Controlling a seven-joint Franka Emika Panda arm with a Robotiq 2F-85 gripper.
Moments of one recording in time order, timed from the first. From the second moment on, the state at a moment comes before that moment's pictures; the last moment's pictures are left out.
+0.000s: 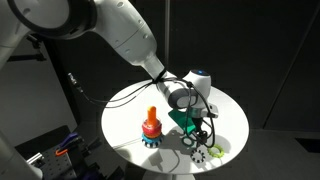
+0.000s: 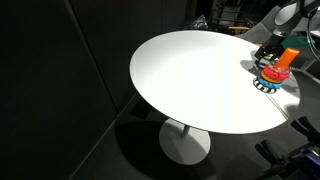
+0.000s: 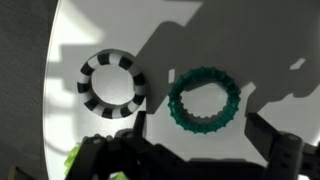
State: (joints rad) arm -0.33 0.79 -0.10 -1.74 0.08 2.51 -0.18
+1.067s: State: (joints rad) arm -0.37 0.81 -0.06 -1.74 0.09 2.52 -0.20
